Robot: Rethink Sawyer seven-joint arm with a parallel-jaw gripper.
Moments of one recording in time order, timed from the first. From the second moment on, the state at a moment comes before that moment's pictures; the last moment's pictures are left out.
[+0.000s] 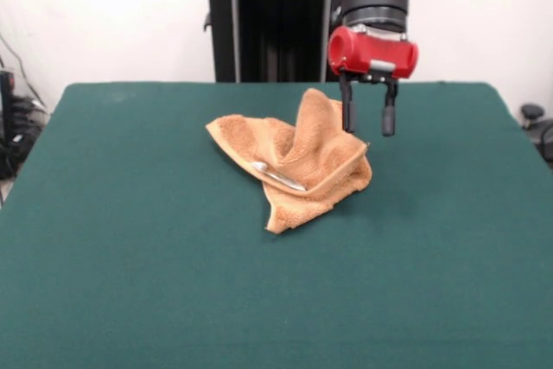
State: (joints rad) arm 0.04 -0.59 -0.17 2.02 -0.24 -0.61 1.57
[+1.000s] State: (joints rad) arm 0.08 -0.59 -0.18 2.02 -0.23 -0.59 1.57
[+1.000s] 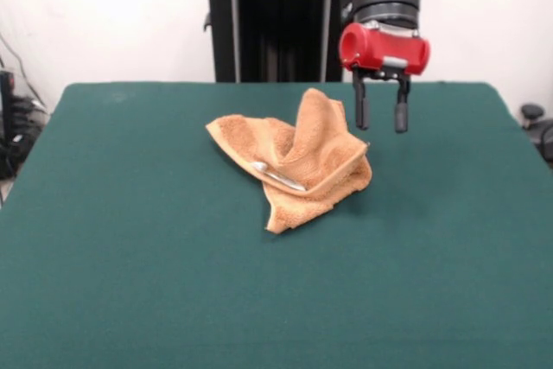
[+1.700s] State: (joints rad) arm 0.17 -0.56 -0.23 2.02 -0.19 -0.51 1.57
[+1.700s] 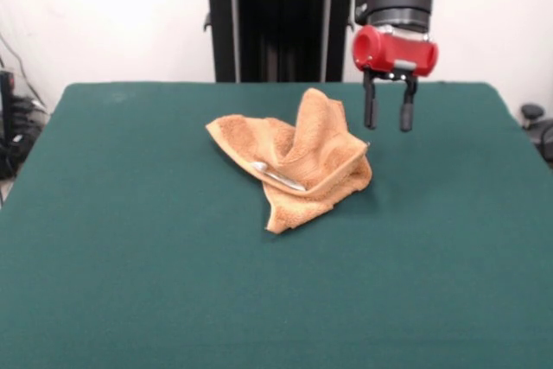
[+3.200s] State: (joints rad) arm 0.14 -0.49 -0.28 2.02 -0.18 -0.60 1.57
